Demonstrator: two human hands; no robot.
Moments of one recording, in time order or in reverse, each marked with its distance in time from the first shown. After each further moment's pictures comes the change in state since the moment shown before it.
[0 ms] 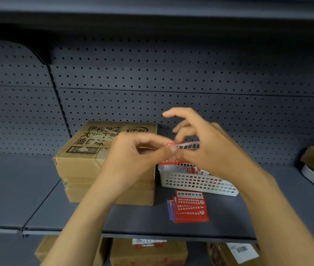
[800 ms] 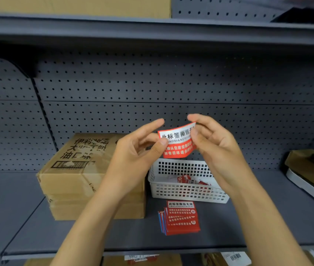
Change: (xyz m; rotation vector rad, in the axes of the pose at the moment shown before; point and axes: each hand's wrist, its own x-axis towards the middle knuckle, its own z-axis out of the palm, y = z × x) left_hand 0.021 0.003 0.021 -0.256 -0.004 -0.003; right_hand -0.014 0.030 -0.004 0.863 0.354 0.164
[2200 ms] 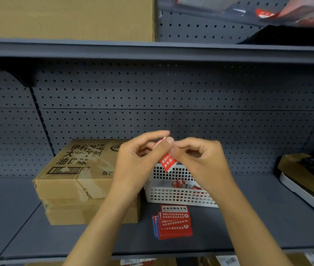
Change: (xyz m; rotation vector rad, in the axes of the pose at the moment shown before) left_hand 0.007 0.000 0.031 0.025 0.179 0.027; right_hand -0.006 -0.001 0.002 -0.360 0.080 -0.097
